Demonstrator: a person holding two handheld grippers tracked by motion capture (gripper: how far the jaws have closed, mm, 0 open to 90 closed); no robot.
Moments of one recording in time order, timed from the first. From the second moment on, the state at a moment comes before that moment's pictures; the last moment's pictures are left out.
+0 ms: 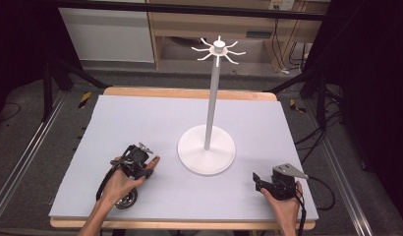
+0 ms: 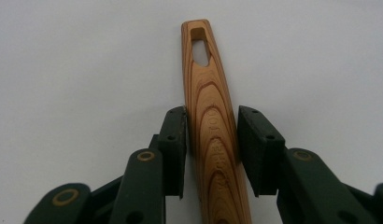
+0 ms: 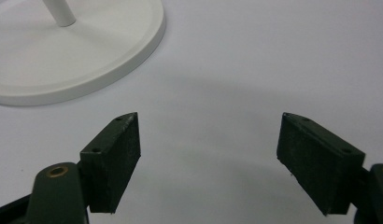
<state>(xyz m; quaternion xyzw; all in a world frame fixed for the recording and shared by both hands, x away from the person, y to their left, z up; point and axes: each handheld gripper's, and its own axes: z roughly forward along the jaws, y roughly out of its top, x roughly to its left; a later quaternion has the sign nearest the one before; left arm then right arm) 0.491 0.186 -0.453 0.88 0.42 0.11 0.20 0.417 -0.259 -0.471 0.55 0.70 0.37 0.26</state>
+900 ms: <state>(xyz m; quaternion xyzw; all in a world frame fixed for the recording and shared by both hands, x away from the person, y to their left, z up) 0.482 0.196 -0.428 0.86 0.43 0.12 0.25 0.418 -0.262 -0.472 0.55 0.70 0.37 0.26</state>
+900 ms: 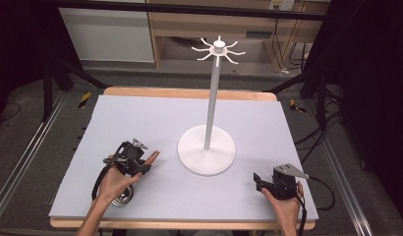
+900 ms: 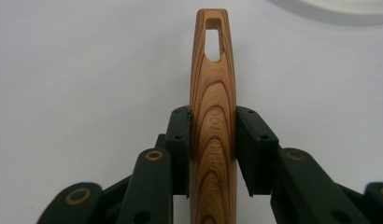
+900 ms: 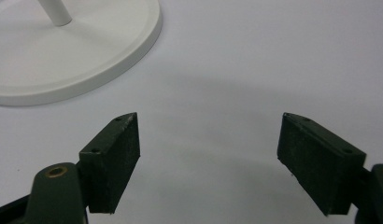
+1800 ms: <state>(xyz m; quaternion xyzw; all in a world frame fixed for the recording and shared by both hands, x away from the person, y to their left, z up) 0.435 0.217 -0.350 0.75 0.39 0.21 0.49 0.416 -0.264 -0.472 0.55 0.69 0.38 0.27</state>
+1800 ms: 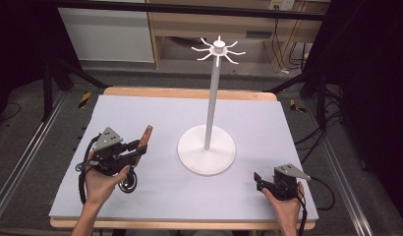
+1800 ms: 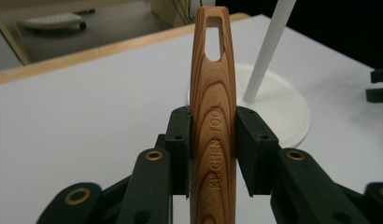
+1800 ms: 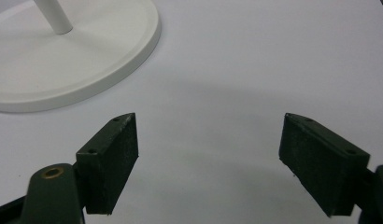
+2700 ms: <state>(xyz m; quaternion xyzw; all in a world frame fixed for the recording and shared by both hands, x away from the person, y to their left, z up) 0.425 0.210 -0.295 0.71 0.35 0.24 0.56 0.416 -0.264 -0.471 0.55 0.68 0.39 0.27</state>
